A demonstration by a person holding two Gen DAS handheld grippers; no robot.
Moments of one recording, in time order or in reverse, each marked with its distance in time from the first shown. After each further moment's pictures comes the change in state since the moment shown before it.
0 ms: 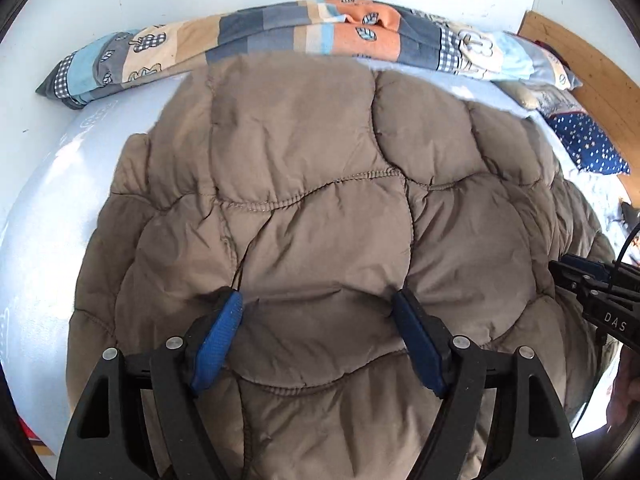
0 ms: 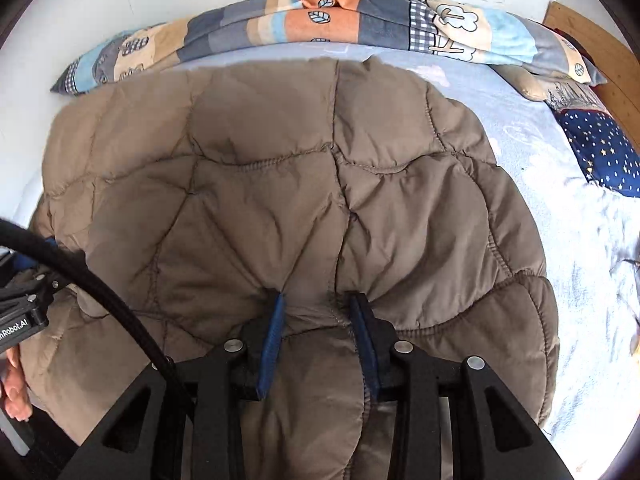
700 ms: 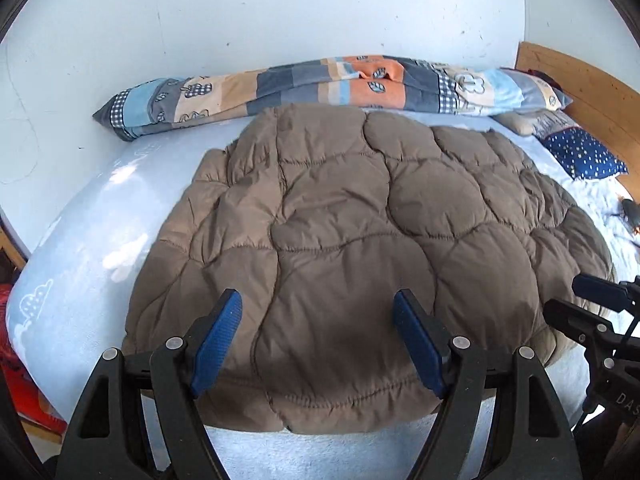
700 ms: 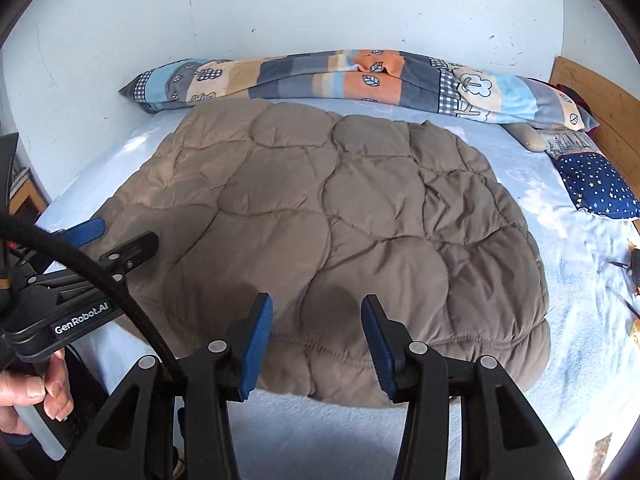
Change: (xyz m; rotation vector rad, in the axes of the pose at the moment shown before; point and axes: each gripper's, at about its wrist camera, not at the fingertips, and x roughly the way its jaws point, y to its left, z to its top) left arm -0.077 -0.017 -0.085 0.011 -0.205 0.120; right arm -0.095 0.071 -0.108 -0.117 -0.220 0.052
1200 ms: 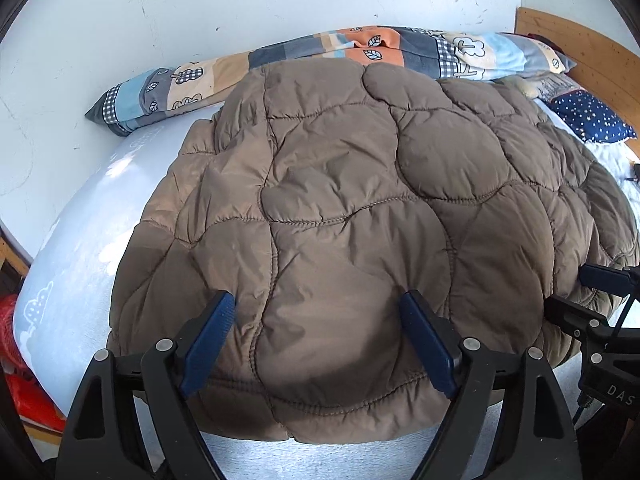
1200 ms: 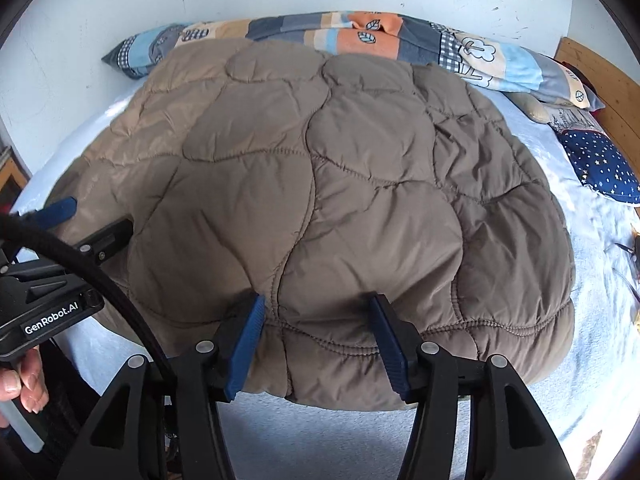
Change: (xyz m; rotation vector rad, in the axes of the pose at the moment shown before) left arm 0.029 -0.006 -0.015 0.069 0.068 0.041; right arm 0.046 -0.001 -0.016 -0.009 0.135 -0.040
